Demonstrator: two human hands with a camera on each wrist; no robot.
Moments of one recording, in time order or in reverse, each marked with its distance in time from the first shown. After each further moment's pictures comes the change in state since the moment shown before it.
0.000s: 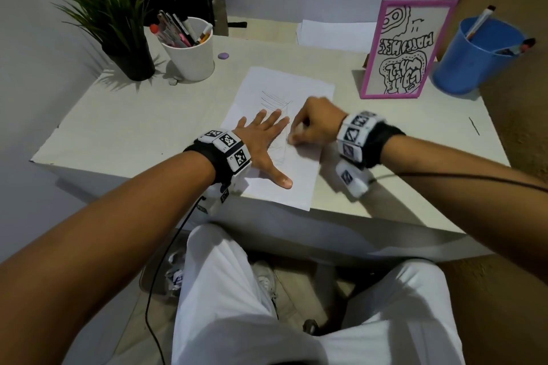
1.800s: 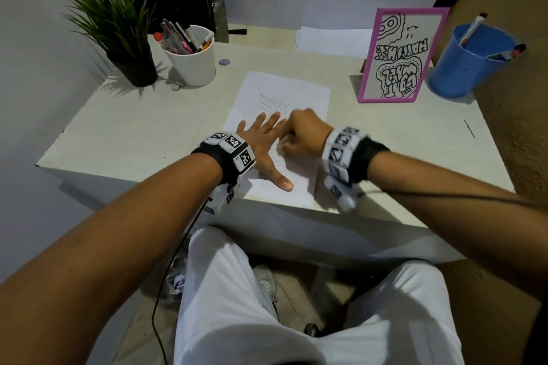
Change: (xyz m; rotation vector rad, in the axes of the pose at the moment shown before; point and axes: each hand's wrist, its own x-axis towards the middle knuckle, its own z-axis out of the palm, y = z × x) left_hand 0.008 0.001 0.003 -0.007 -0.008 -0.015; right_hand -0.004 -0.019 0.021 0.009 0.032 -0.007
